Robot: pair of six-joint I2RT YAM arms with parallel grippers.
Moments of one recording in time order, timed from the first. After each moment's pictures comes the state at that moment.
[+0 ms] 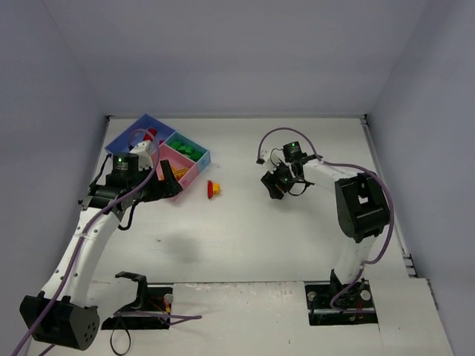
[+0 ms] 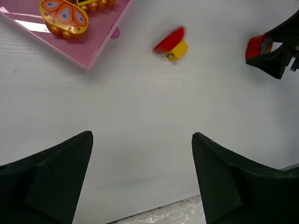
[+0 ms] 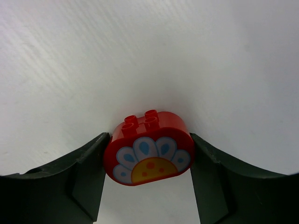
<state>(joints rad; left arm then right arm) -0.17 1.02 1.03 -0.76 0.21 -0.37 0.30 1.90 1.18 -0.39 -0.32 -0.59</state>
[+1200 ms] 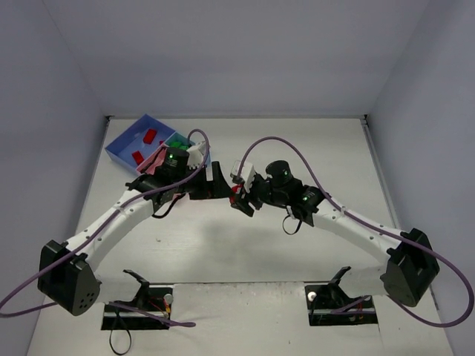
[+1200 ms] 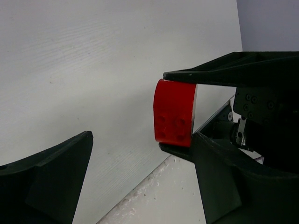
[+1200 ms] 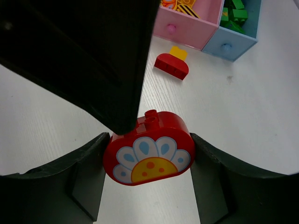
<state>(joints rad) -0.50 1.26 1.04 -0.44 0.44 -0.58 0.75 1.31 0.90 -0.08 -0.36 -0.34</state>
